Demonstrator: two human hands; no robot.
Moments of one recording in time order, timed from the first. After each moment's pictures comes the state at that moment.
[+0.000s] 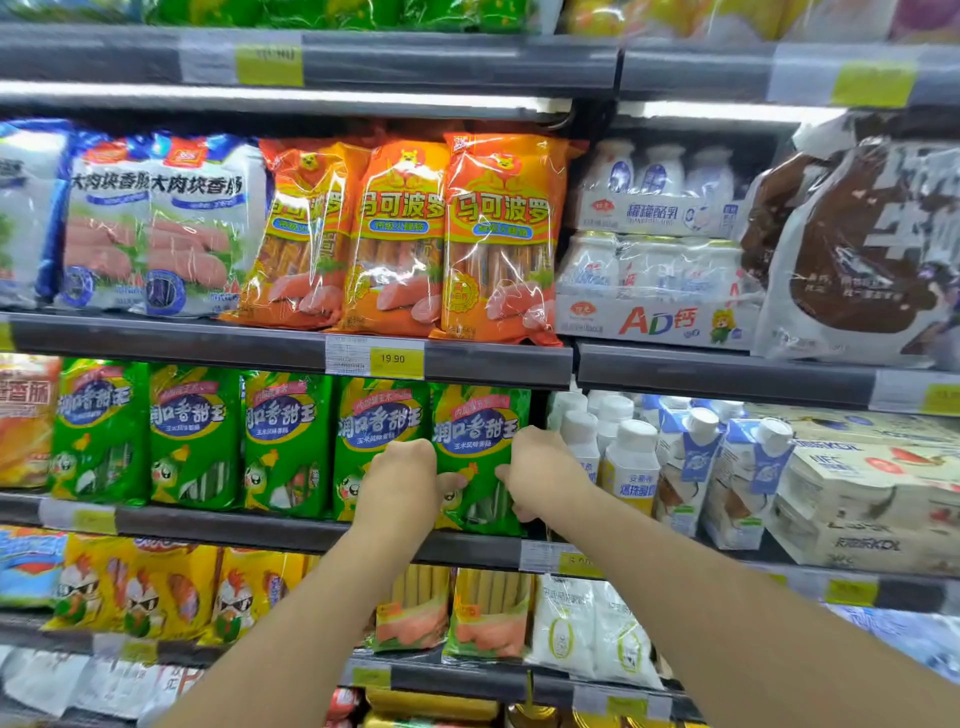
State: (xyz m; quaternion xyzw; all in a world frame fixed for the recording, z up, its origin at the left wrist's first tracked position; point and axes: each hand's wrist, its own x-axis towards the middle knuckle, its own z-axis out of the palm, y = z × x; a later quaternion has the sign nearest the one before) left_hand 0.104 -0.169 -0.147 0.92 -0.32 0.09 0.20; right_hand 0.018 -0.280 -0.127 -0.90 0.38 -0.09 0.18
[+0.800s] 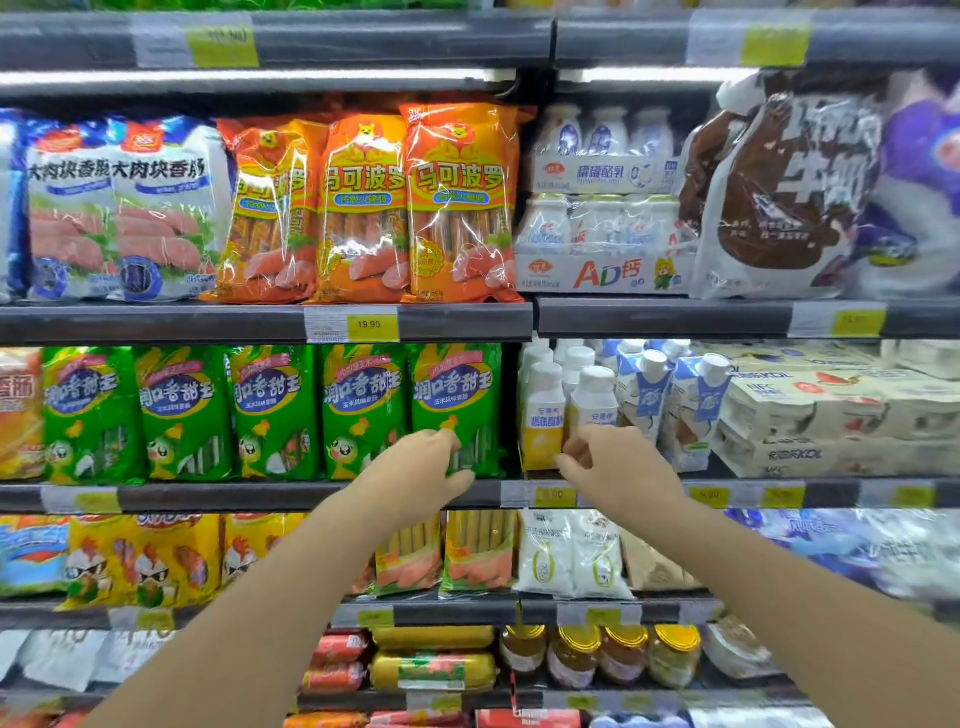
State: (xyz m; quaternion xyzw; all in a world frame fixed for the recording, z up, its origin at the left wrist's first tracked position) left_hand 0.073 -0.142 -0.151 0.85 -0.51 -0.01 0.11; right_hand -0.108 -0.281 -0.149 -0.91 0.35 -0.19 0.12
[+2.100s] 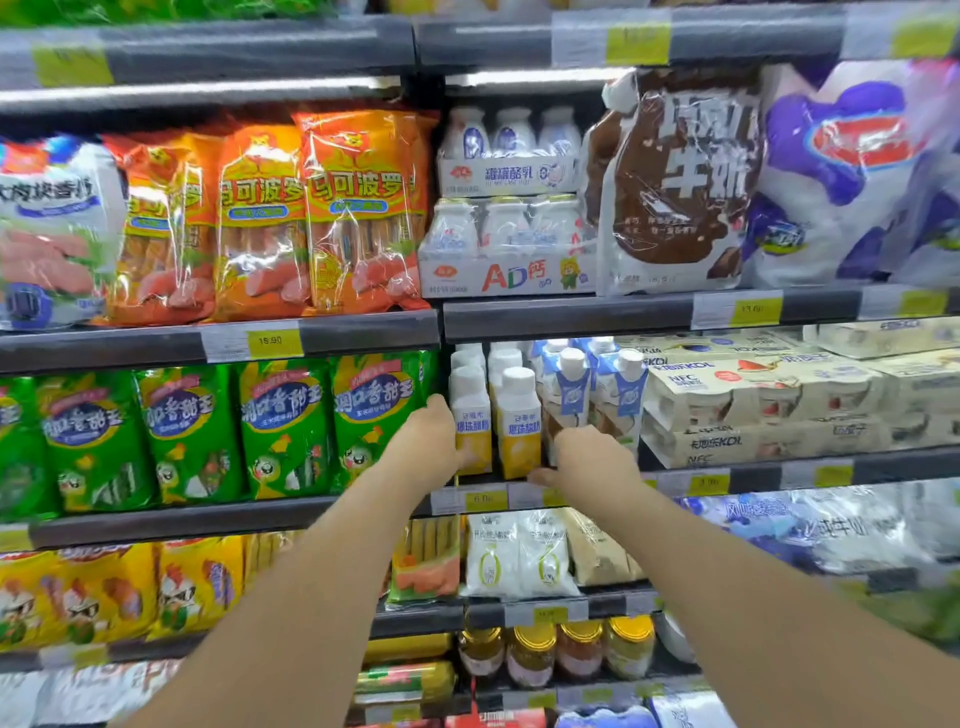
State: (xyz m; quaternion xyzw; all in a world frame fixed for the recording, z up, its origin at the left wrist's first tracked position) left_hand 0.015 -0.235 -0.135 0.88 -0.44 -0.02 0.16; right_hand -0.133 -0.341 -0.157 -0.90 0.43 -0.07 0.05
